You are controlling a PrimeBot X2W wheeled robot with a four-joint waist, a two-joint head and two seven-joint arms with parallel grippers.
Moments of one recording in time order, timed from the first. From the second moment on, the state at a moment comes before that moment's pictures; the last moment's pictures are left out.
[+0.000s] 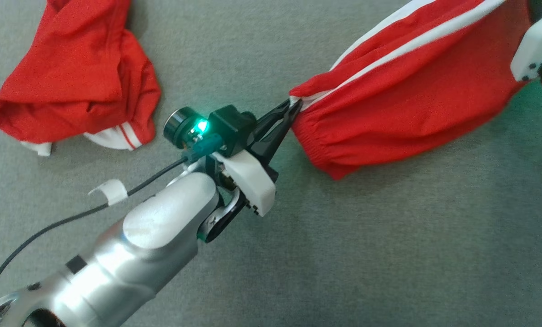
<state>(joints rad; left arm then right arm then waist) -0.84 0.26 -1.08 0.36 -0.73 0.03 -0.05 -0.97 -0.41 0.27 0.82 0.30 0.13 0.14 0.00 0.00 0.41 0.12</state>
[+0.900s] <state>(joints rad) -0.88 0.26 -1.02 0.43 -0.73 0.06 -0.16 -1.13 -0.41 0.36 1.11 0.41 0.13 -0.13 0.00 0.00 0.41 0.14</state>
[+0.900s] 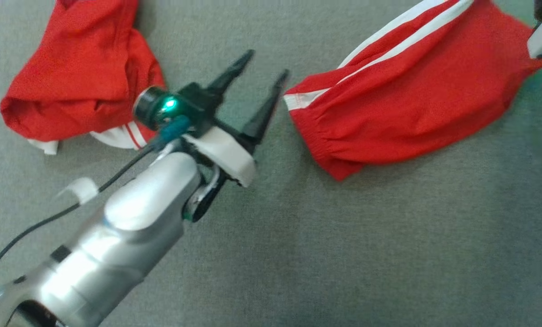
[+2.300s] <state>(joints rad) -0.16 0.21 -0.49 0.25 -0.49 0.11 -0.25 -0.17 -0.06 0.02 0.35 0.17 0.13 -0.22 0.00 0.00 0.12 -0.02</state>
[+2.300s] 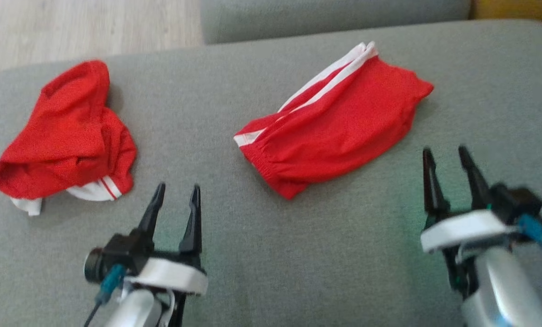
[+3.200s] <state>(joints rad) -0.41 0.10 -0.52 0.31 -0.41 0.03 -0.25 -0.86 -0.29 -0.17 0.99 0.04 0.13 0.05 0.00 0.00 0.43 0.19</state>
